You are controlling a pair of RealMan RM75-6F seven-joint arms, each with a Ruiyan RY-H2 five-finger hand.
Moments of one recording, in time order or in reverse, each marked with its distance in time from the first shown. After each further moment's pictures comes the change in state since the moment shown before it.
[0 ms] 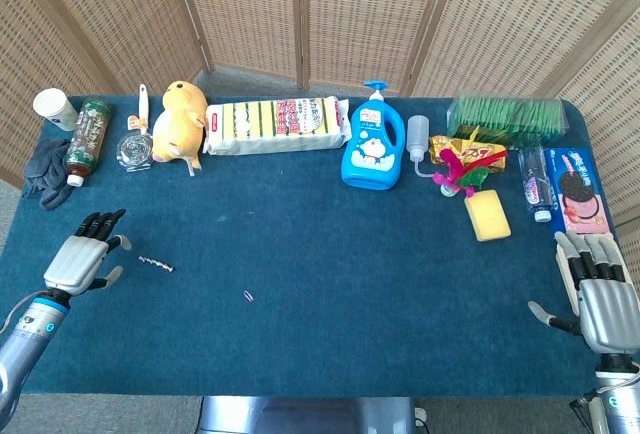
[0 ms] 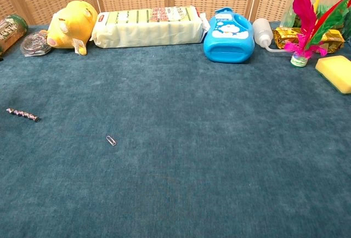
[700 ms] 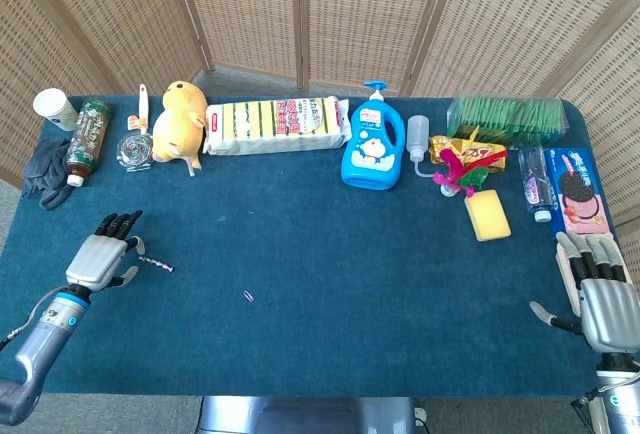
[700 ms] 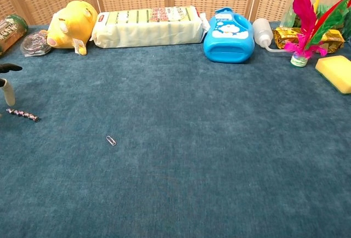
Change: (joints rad) left arm -0.041 -0.072 -0.003 0.026 -0.046 -0.058 0.069; right arm 0.002 0.005 0.000 -0.001 0.016 -0.015 0.016
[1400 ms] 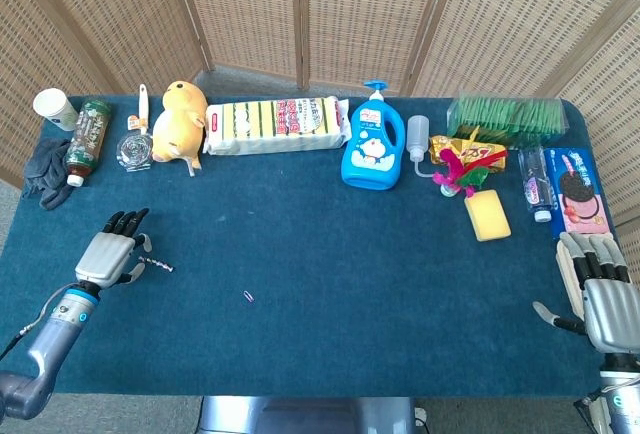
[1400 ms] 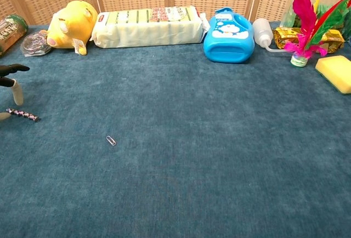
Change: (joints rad) left arm -0.020 -0.027 -0.011 -0.007 -0.038 -0.024 0.057; right arm -0.003 0.009 0.001 -0.002 0.007 0.000 0.012
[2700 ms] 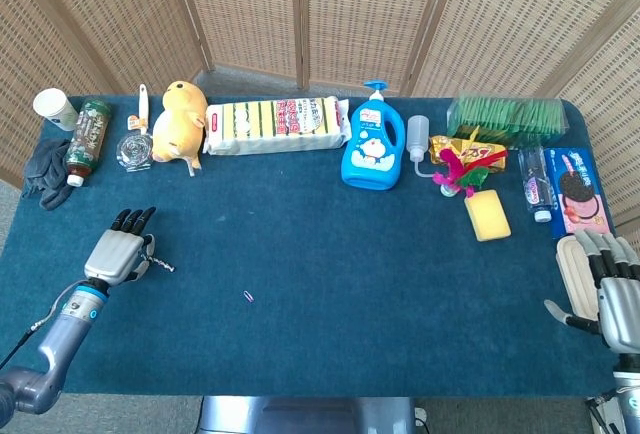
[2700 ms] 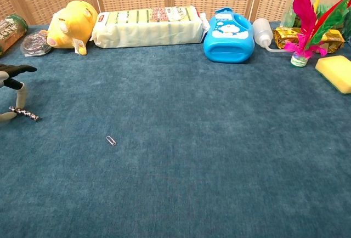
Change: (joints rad) left arm -0.026 -0.021 -0.013 -0.024 -0.050 -0.025 0.140; right arm -0.009 0.048 0.008 -0.007 0.004 0.005 0.118
